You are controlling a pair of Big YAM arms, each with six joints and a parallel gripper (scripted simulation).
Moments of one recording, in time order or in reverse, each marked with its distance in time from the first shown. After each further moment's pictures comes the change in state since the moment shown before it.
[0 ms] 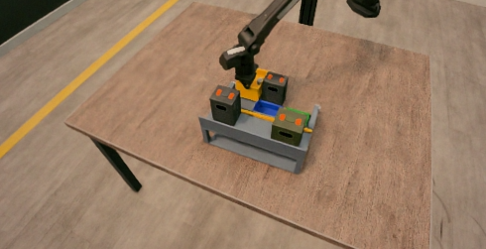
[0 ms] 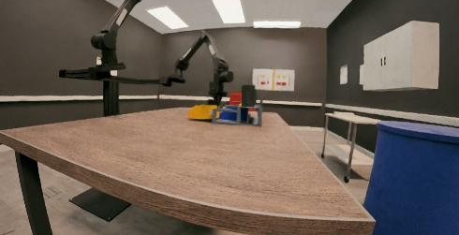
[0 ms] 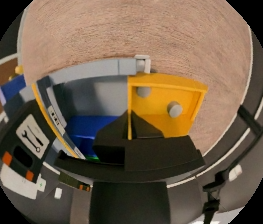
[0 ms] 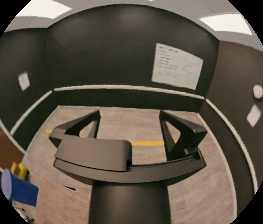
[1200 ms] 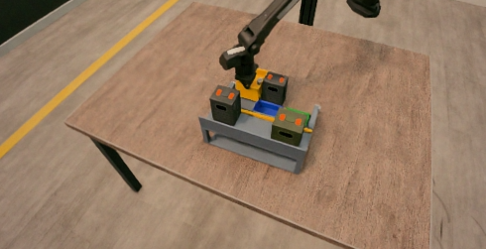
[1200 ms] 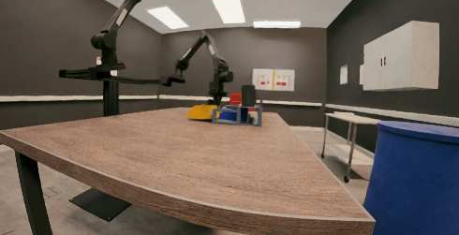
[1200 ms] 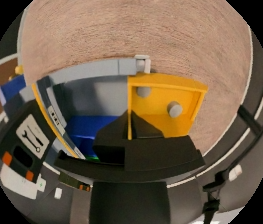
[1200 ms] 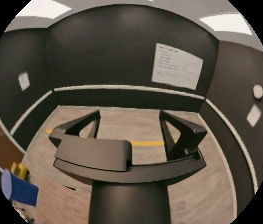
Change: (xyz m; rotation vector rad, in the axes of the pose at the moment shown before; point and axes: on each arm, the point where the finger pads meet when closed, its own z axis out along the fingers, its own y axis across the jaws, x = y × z) left arm 0.000 0.000 0.000 0.000 0.000 0.000; right arm 0.000 0.000 0.000 0.000 0.000 0.000
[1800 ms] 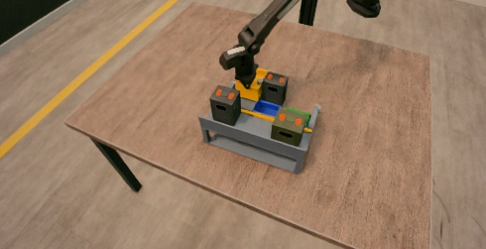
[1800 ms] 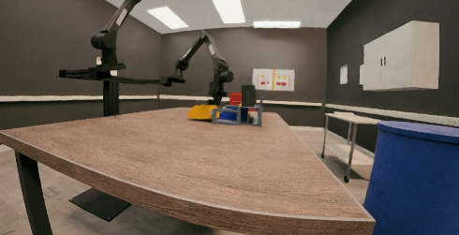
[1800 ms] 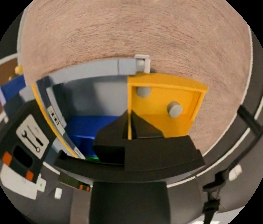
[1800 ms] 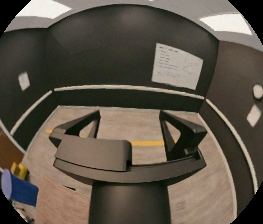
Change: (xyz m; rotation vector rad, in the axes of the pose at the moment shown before) left arm 0.000 0.000 0.000 0.001 0.001 0.000; right arm 0.000 0.000 0.000 0.000 0.000 0.000
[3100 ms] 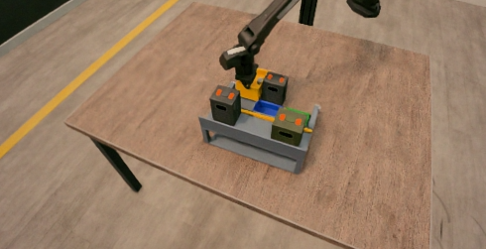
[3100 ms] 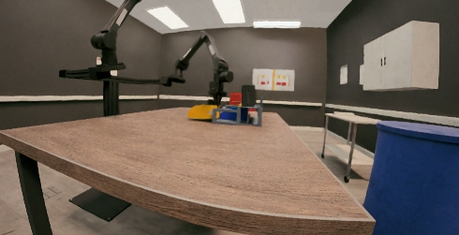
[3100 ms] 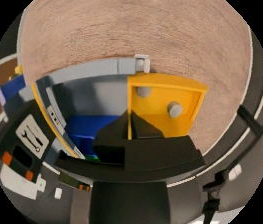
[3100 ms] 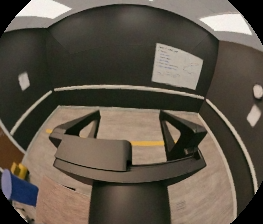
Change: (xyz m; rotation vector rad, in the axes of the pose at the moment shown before) left arm 0.000 0.000 0.000 0.002 0.002 -0.001; right arm 0.000 0.000 0.000 0.000 0.000 0.000
